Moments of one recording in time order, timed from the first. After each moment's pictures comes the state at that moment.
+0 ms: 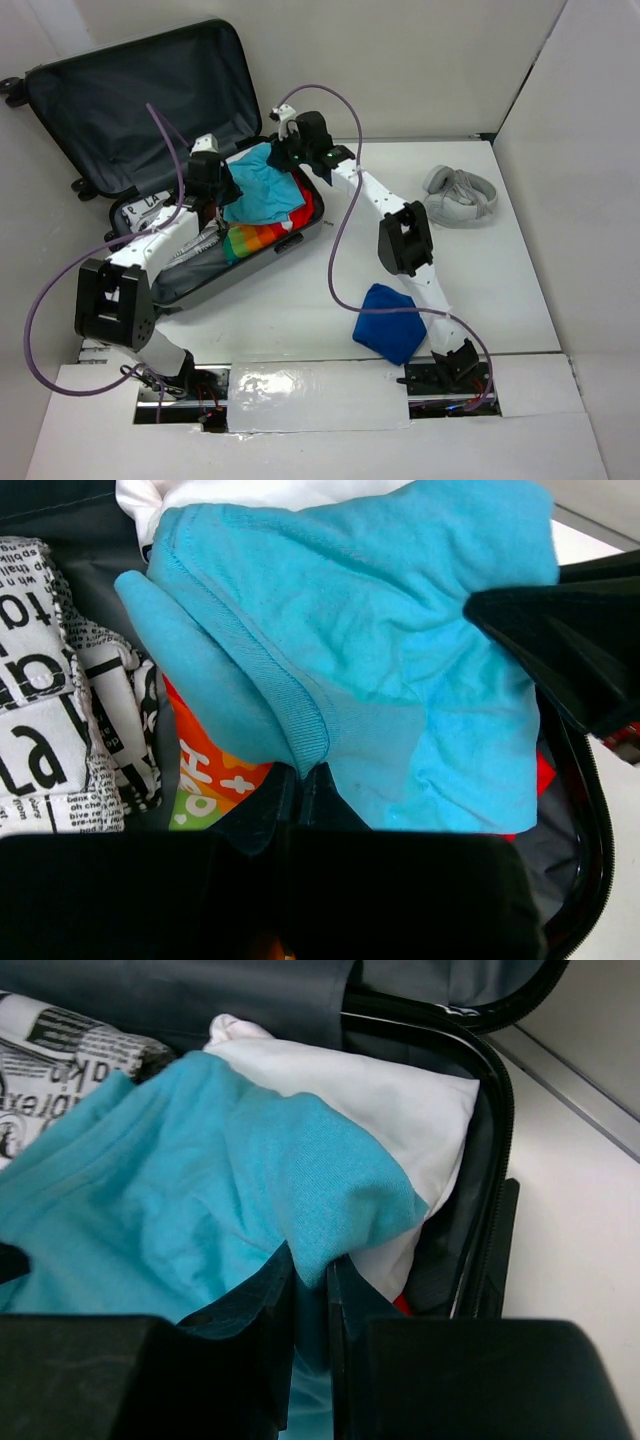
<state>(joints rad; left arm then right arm) -0.19 1.55 1.15 -0.14 -0.14 -0.51 0.57 2.48 2.36 -0.26 -0.36 0.01</state>
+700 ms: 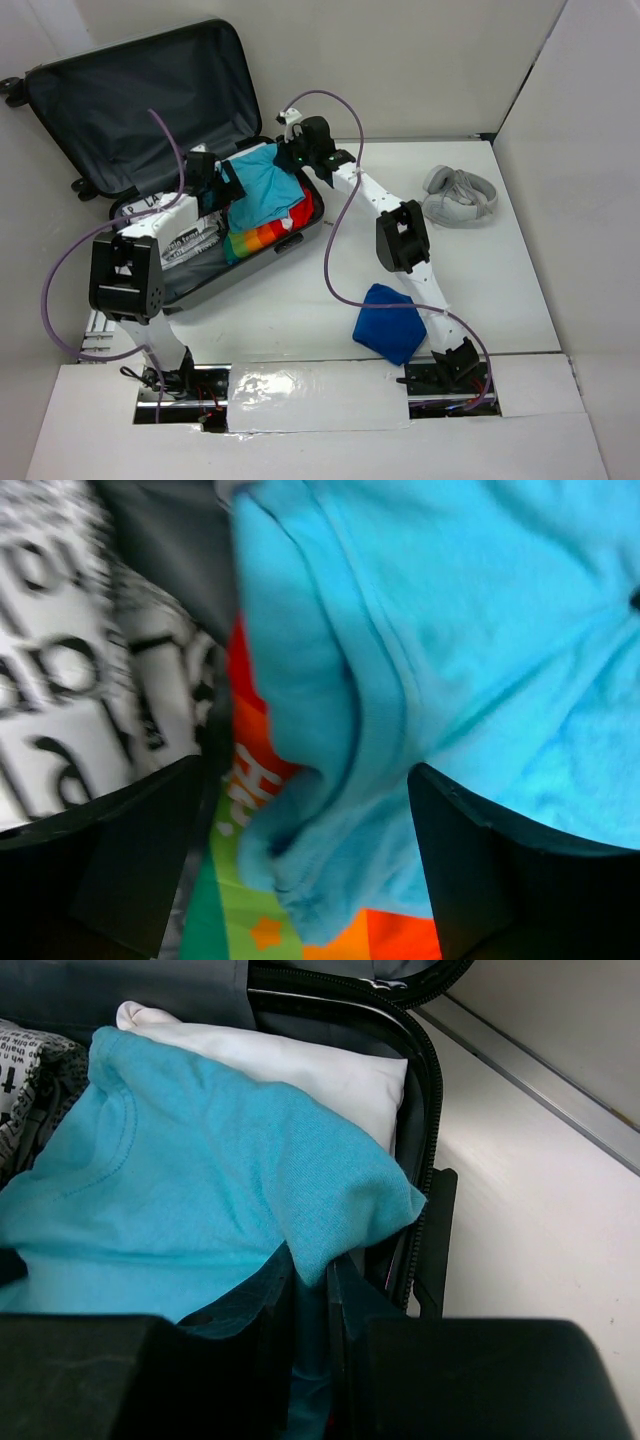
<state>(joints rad) -0.10 1.73 1.23 -0.25 -0.07 -0.56 0.53 2.58 2.40 -0.19 -0.33 0.01</state>
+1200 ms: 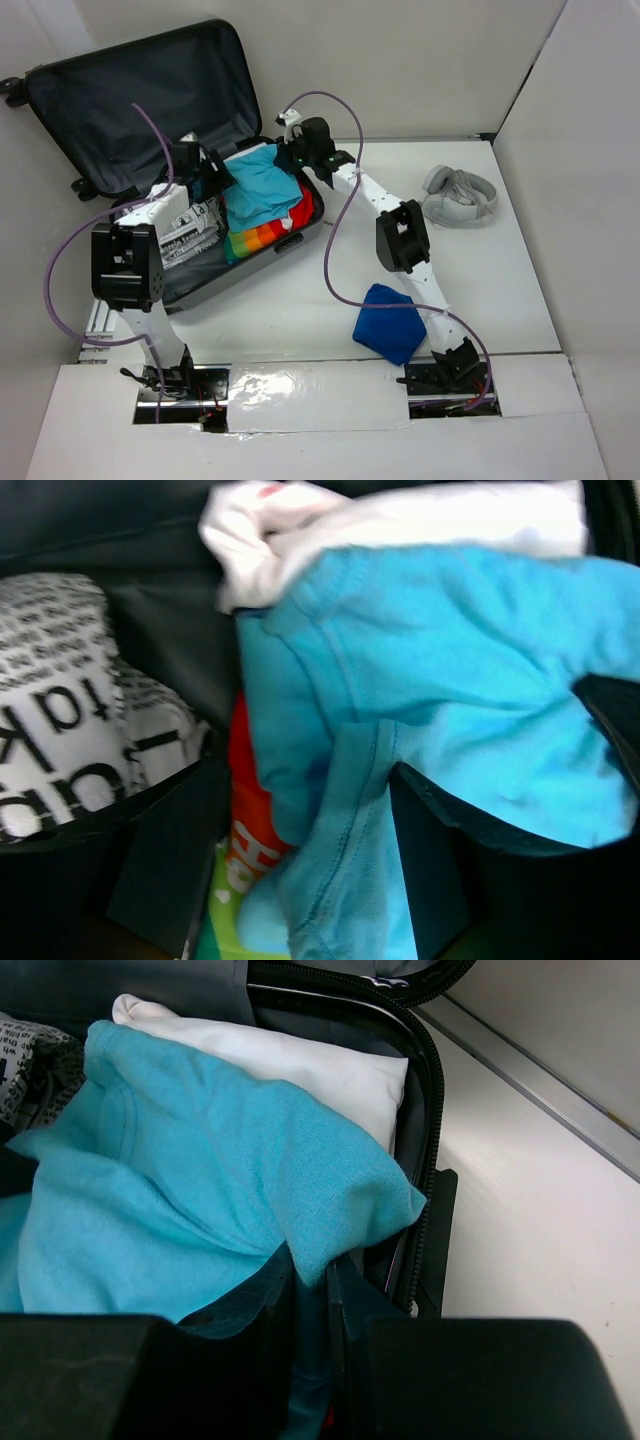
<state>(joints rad) 0.00 1.82 1.35 -0.21 0.06 -0.55 0.53 2.58 2.38 -0.17 -0.33 -0.01</state>
